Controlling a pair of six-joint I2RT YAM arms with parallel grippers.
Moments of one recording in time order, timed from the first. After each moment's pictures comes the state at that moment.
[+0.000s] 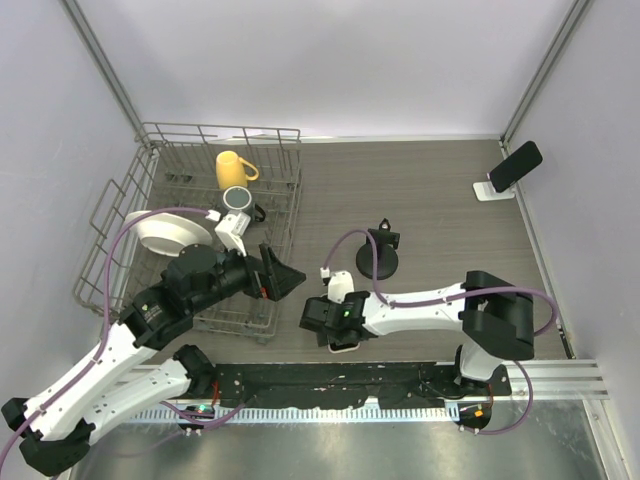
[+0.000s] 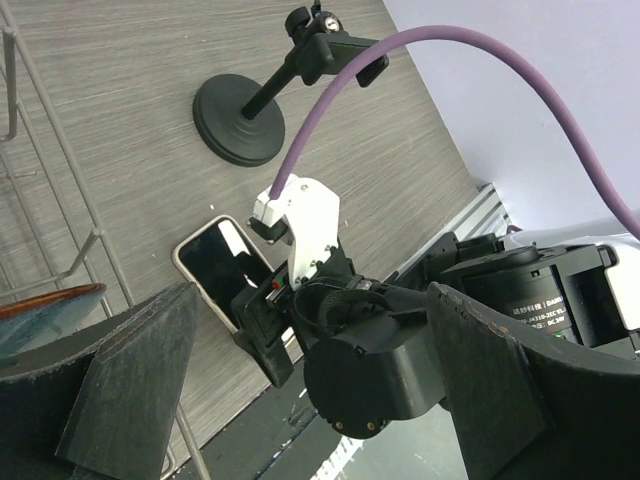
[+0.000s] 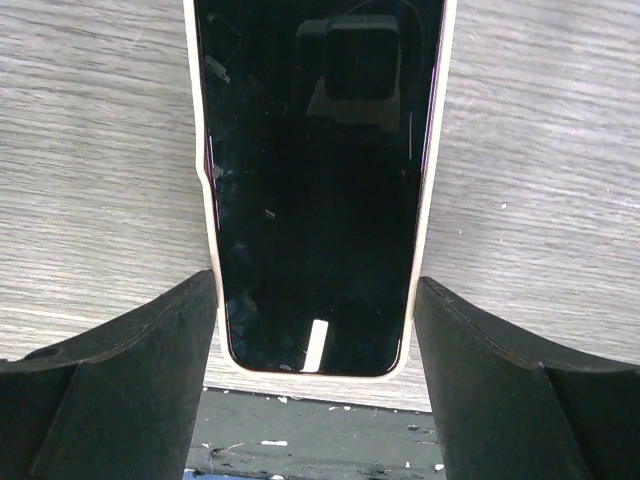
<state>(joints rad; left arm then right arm) -0.80 0.67 0.83 -0.46 0.07 -0.66 1.31 1.64 0.96 -0.68 0.43 1.09</state>
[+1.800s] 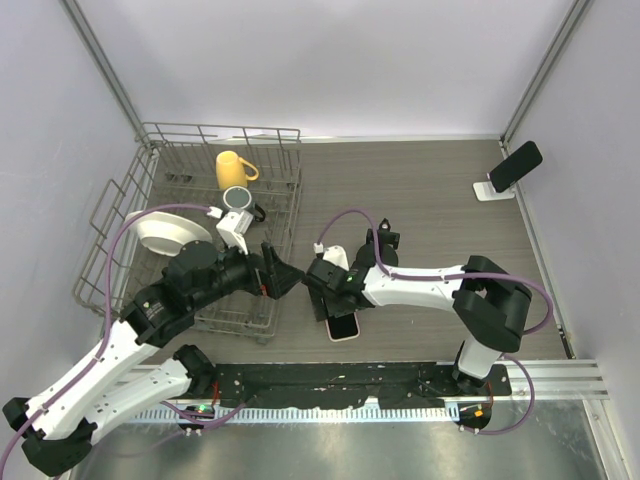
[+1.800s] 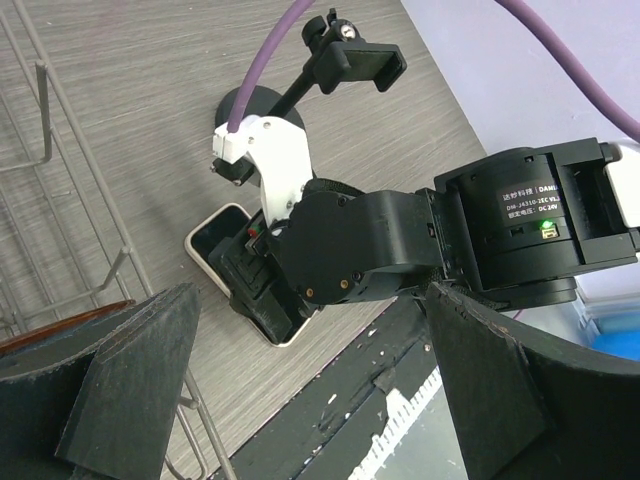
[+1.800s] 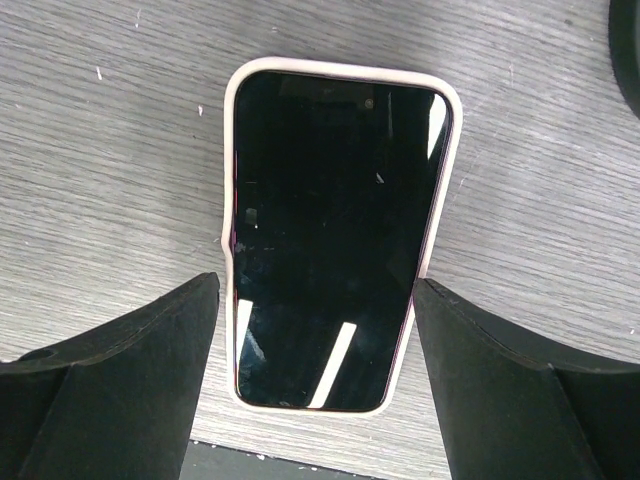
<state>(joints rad) -0.78 0.69 0.84 -0.46 0.07 -0.57 1.10 1.69 1.04 -0.58 0.29 0.75</state>
